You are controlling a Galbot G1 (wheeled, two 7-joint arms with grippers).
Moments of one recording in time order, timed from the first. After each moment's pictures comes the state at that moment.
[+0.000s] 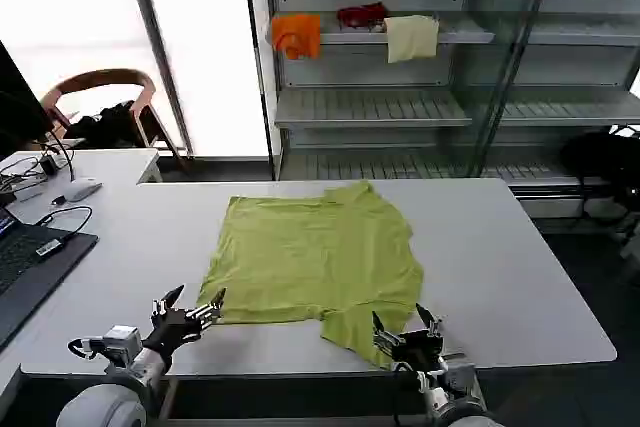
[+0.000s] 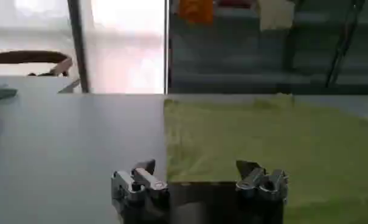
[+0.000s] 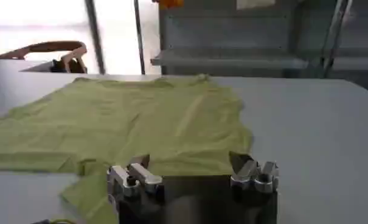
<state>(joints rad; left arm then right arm) 1.46 -1.19 -0.61 -2.12 -0.43 0.56 -0.01 -1.53 1.38 0.33 2.25 0.10 -0.58 0.08</state>
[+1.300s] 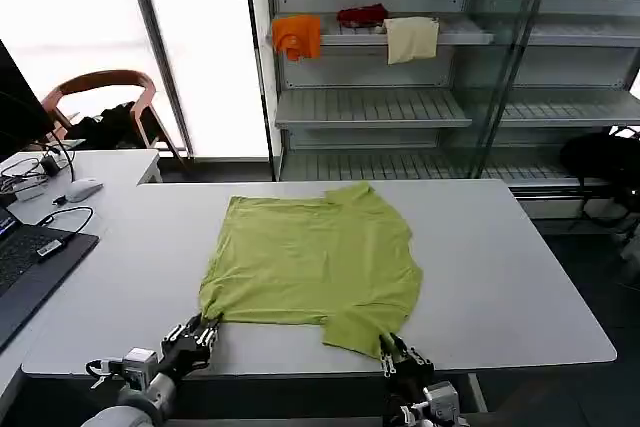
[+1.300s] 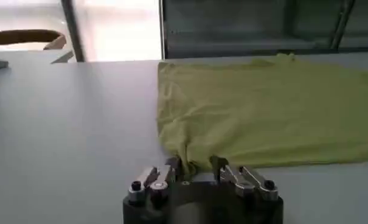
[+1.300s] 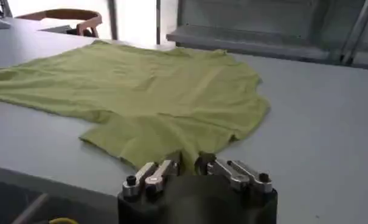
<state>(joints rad) 1.51 -1.21 -0.57 -2.09 -0.37 0.57 -0.01 -1.58 1.39 0.33 2.22 0.03 -0.57 0.03</state>
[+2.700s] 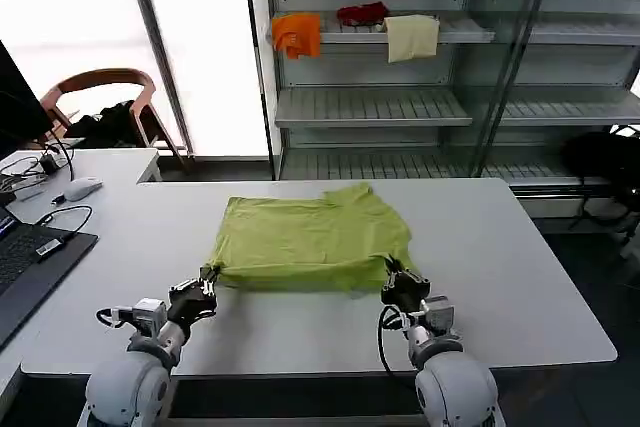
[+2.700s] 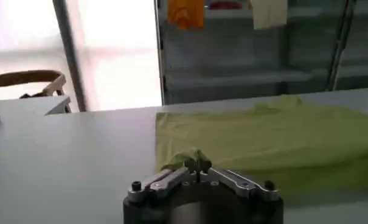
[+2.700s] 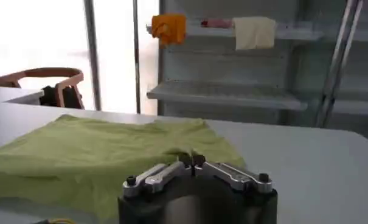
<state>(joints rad) 1.22 -1.26 -0.55 -1.98 -0.23 0.58 0.06 -1.14 1.49 0.35 2.01 0.02 -0.58 0.01</state>
